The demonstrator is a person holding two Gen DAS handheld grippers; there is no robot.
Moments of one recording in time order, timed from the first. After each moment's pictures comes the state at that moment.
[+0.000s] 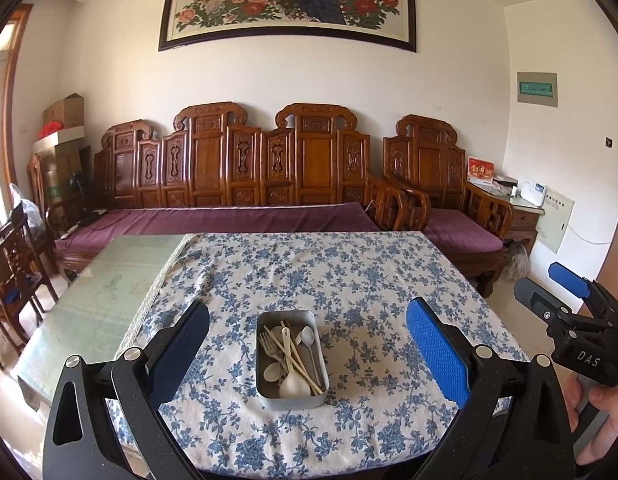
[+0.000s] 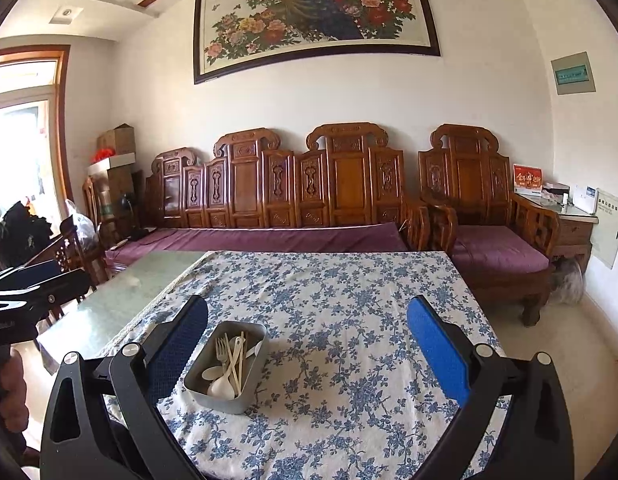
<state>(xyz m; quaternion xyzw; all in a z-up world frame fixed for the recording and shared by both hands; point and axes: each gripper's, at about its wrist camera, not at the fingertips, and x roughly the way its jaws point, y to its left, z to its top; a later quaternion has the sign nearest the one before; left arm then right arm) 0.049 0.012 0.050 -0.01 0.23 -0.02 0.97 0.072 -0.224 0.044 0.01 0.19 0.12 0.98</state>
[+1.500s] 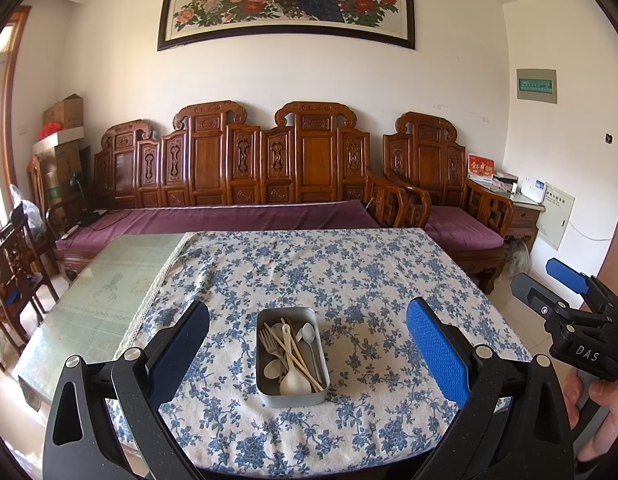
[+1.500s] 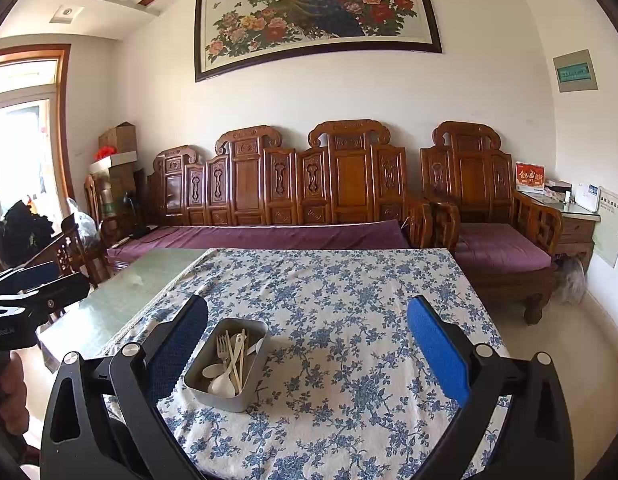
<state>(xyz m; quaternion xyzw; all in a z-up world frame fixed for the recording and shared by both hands) 0.047 0.010 0.046 -0.01 0.23 -0.02 0.97 0.076 -0.223 0.041 0.01 0.19 0.12 0.97</state>
